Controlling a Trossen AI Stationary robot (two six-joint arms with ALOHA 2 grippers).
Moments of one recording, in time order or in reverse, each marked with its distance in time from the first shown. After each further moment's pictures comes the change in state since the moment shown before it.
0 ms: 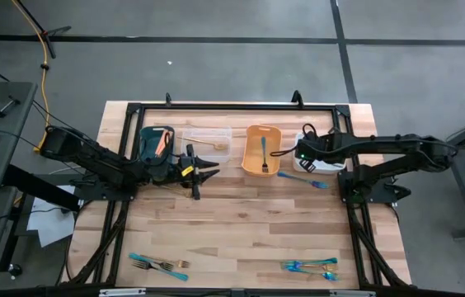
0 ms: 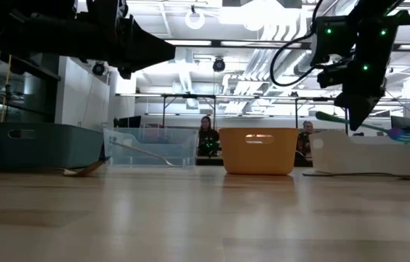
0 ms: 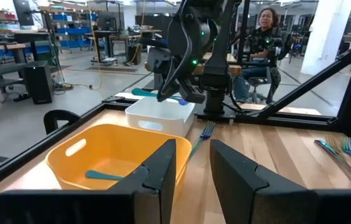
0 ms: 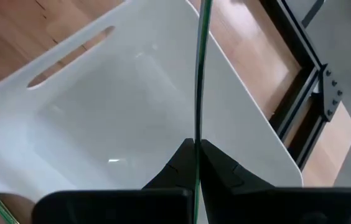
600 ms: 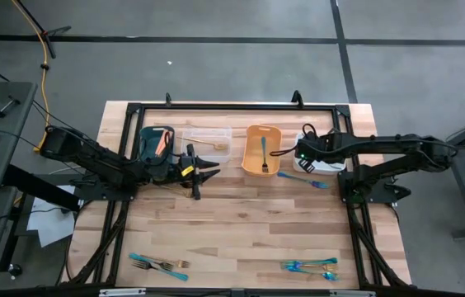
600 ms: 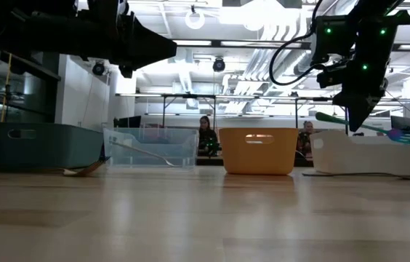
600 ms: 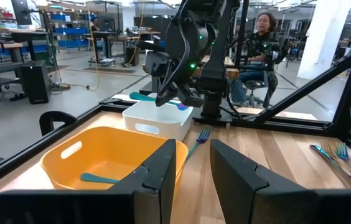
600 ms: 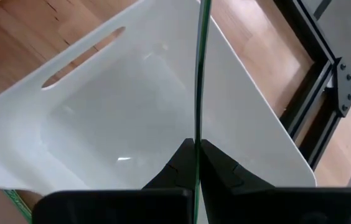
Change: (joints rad) left arm -0.001 0.000 0.010 -0.001 0.005 -0.016; right arm 0.000 0.000 0.001 0.006 -0.037 0.028
